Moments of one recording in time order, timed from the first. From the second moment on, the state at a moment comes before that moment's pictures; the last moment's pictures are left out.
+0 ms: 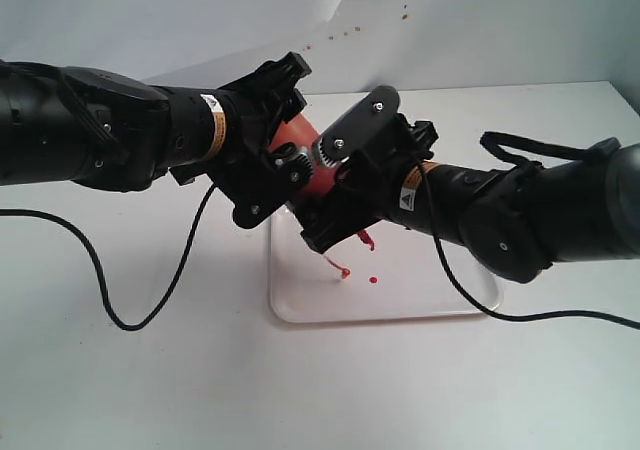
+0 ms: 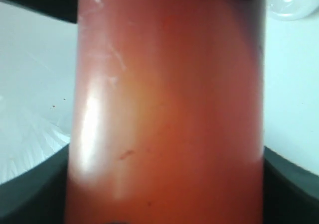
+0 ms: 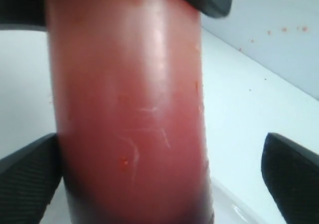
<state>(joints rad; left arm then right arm) -0.59 1.79 -1.11 1.59 0.15 0.52 0.58 1.82 -0.88 -0.14 -0.40 -0.16</state>
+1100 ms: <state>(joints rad) -0.59 1.79 -1.11 1.60 0.14 0.52 0.47 1.82 -0.88 -0.81 -0.53 0.45</state>
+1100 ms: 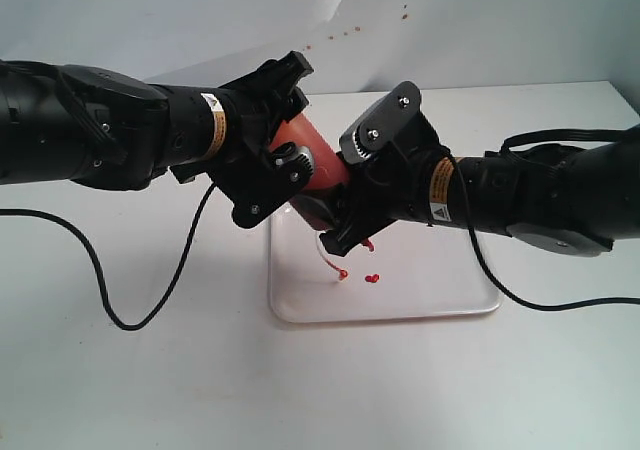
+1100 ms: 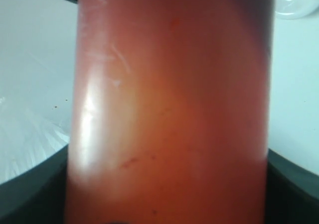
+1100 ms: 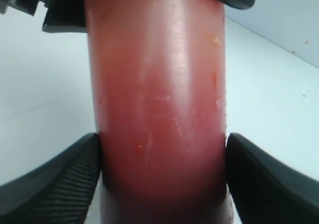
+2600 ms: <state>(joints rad) -0.59 1.79 -1.11 1.60 0.13 0.52 0.47 1.92 -0.88 -0.69 -0.74 0.41</state>
